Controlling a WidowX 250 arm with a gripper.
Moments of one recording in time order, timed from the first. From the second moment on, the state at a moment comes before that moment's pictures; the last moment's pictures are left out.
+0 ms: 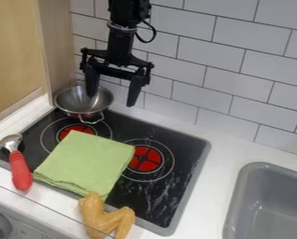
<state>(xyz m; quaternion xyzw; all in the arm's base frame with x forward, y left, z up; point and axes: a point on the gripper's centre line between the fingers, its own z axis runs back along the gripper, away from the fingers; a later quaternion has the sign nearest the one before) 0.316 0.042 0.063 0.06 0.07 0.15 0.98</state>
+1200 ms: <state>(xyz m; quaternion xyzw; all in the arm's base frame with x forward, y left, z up) 0.202 0.096 0.042 0.08 0.11 0.33 0.93</state>
